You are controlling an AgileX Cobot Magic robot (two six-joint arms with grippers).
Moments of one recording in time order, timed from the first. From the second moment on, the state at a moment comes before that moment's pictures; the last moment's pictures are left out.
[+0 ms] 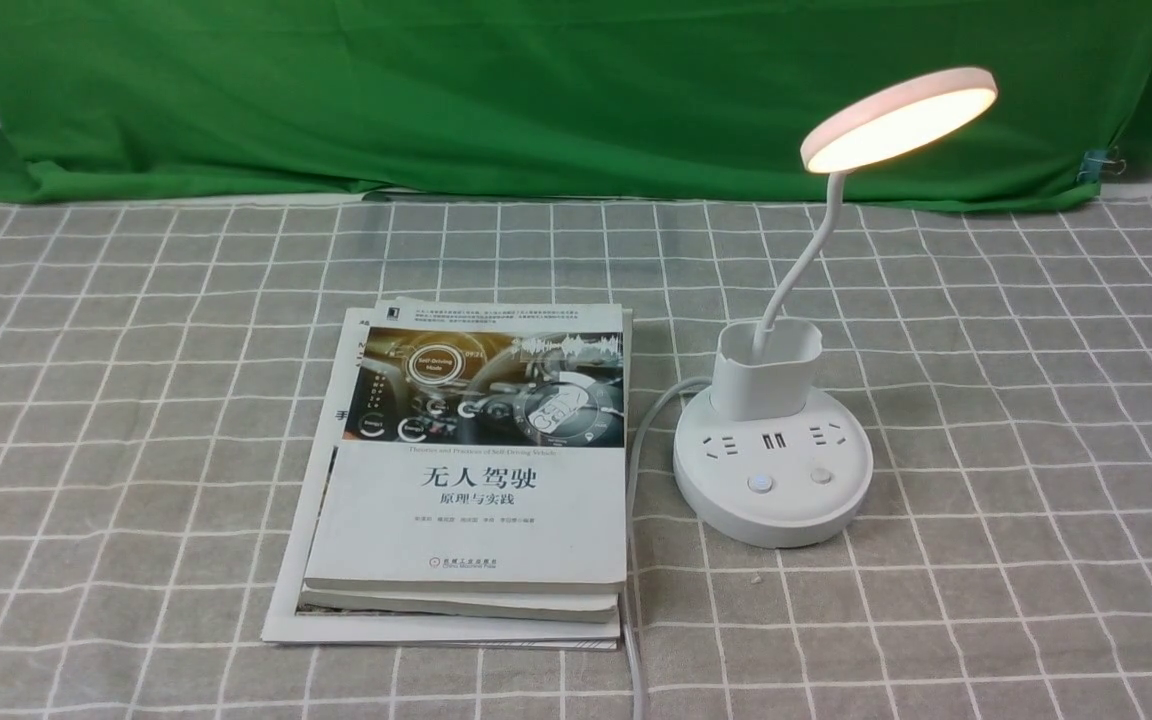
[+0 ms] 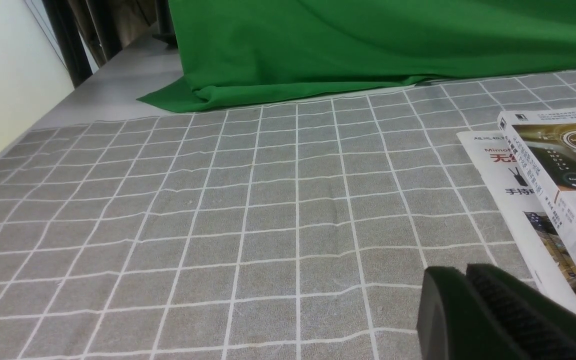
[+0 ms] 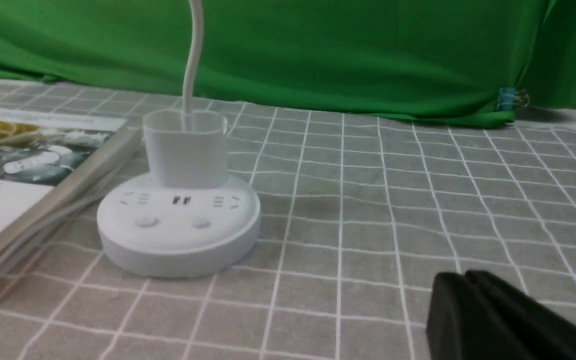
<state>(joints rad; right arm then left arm) 0.13 0.00 0.01 0.13 0.22 -0.21 0.08 0.00 0.01 0.06 0.23 0.11</state>
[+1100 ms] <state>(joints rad) 0.13 0.00 0.01 0.13 0.25 -0.23 0.08 0.00 0.01 0.06 0.23 0.11</state>
